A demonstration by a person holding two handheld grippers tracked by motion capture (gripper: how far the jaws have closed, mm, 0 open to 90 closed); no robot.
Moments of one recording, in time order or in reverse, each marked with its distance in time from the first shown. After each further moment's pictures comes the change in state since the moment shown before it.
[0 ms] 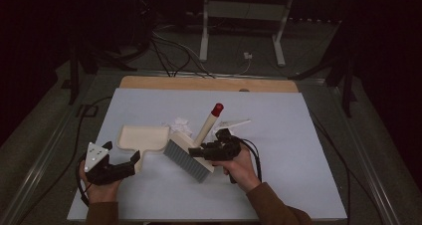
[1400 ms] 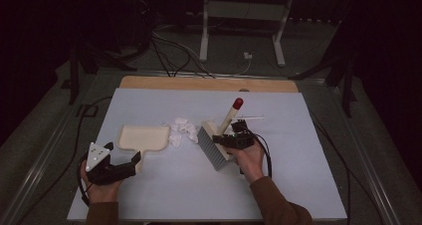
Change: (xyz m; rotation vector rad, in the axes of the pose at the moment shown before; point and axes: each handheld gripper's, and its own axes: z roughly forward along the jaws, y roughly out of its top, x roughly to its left) left arm 0.000 -0.001 0.002 0.020 -0.007 0.001; right arm -0.065 -0.008 -0.016 -0.012 -0.400 0.244
